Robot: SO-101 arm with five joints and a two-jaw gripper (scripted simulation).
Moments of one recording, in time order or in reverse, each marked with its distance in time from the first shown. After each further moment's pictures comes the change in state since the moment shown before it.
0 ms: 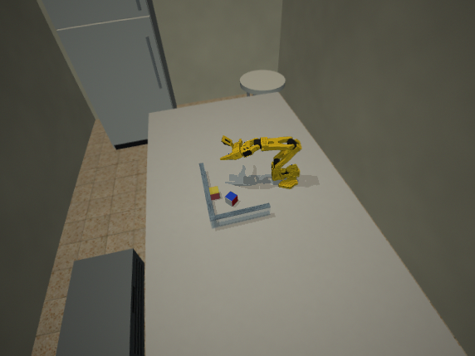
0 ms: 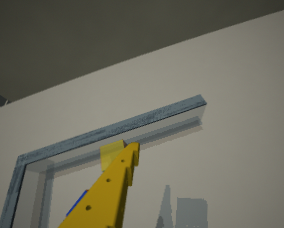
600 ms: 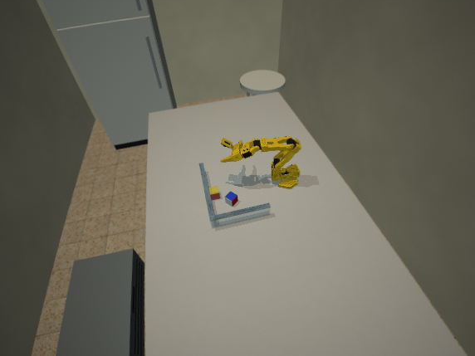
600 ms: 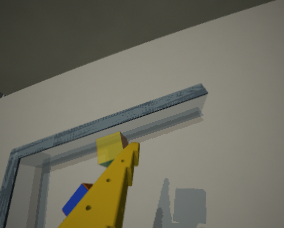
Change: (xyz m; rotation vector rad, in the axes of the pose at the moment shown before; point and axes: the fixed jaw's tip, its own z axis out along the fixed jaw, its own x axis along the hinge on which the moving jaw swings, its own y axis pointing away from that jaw) arm 0.012 -0.003 0.003 0.010 0.047 0.000
